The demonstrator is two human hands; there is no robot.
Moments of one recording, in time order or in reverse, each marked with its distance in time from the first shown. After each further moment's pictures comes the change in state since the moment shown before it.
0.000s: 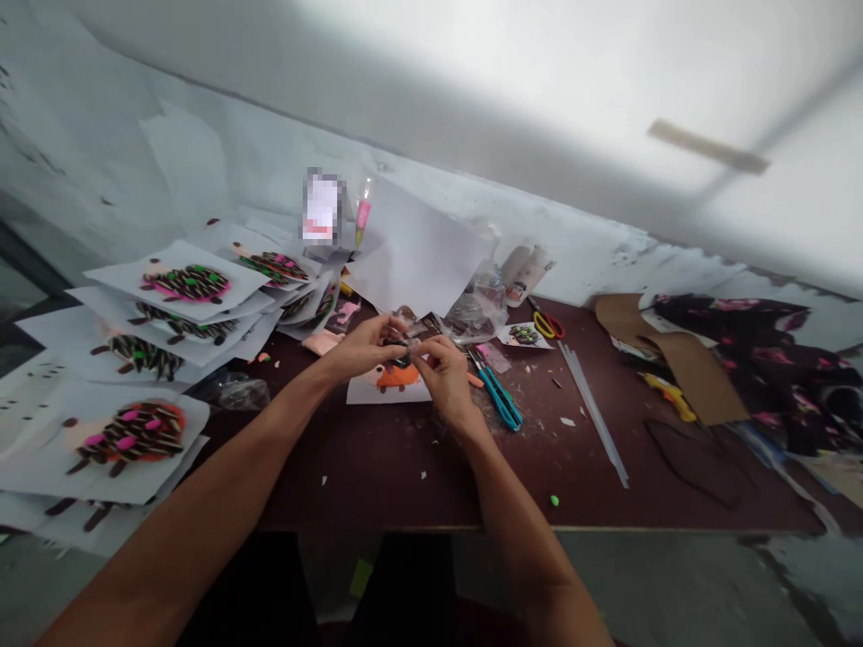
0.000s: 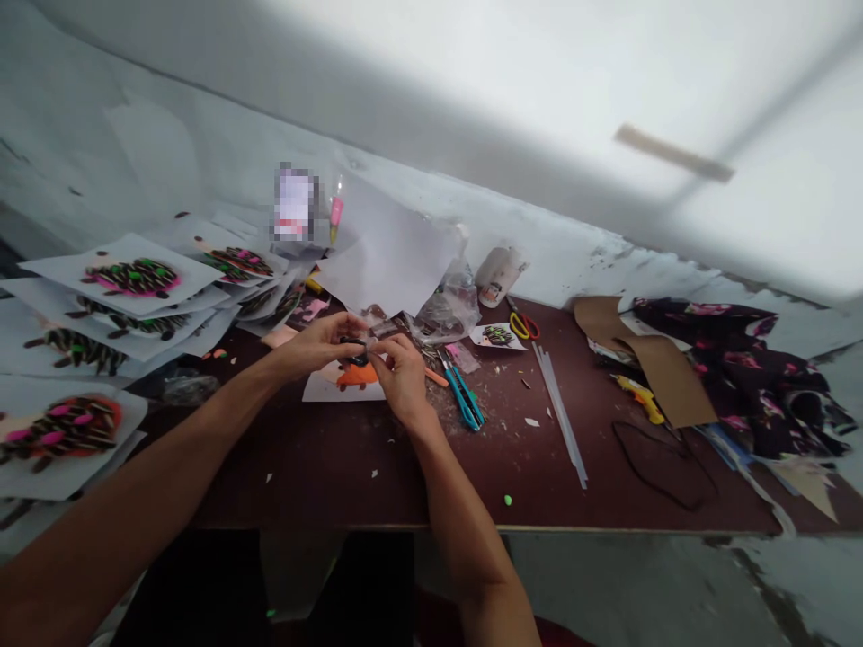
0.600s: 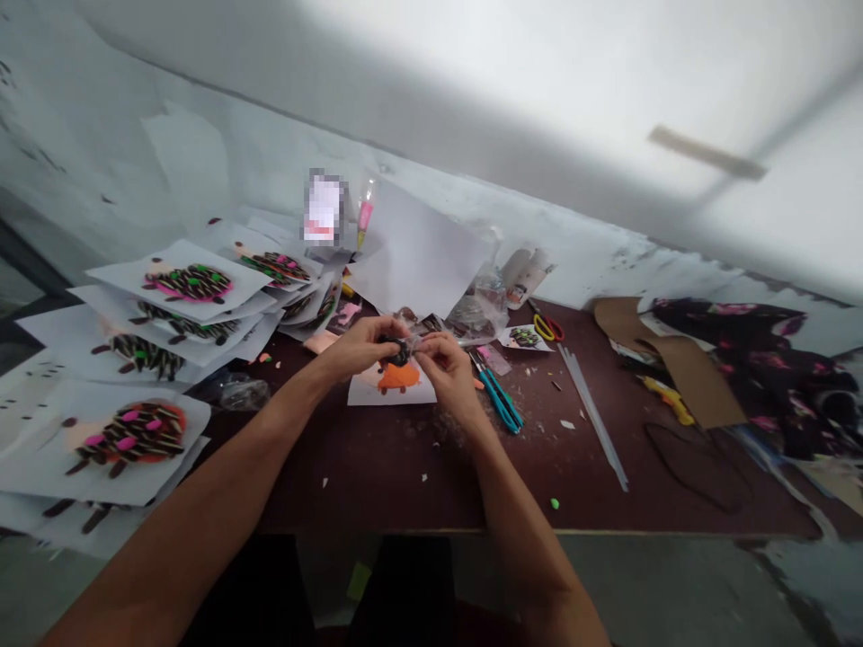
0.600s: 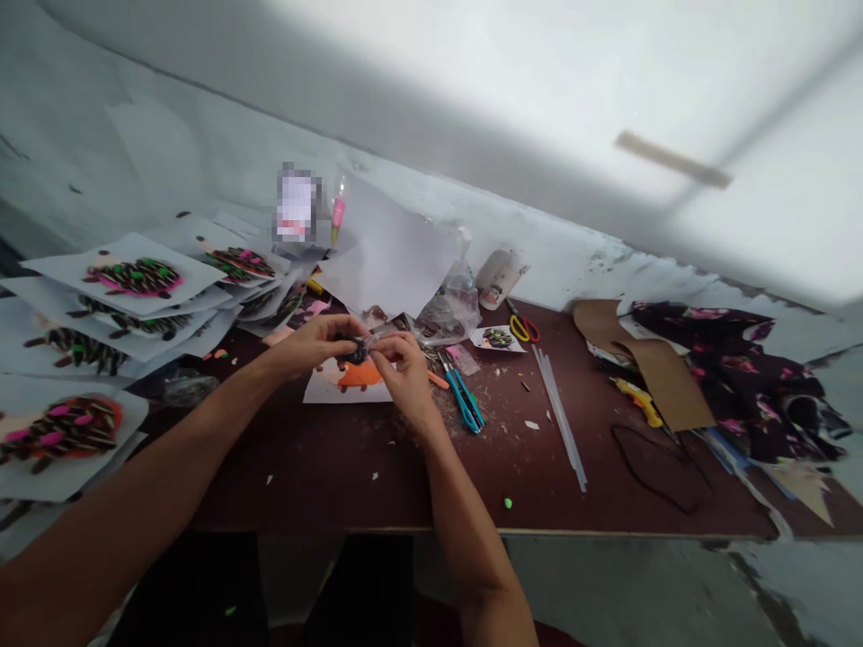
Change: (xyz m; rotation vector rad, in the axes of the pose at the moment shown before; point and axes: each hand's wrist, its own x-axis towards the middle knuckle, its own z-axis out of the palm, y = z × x) left_hand -0.006 0.029 0.005 0.073 0.076 -0.101; right_hand 0.005 -0.002 -0.006 0.233 0.025 0.037
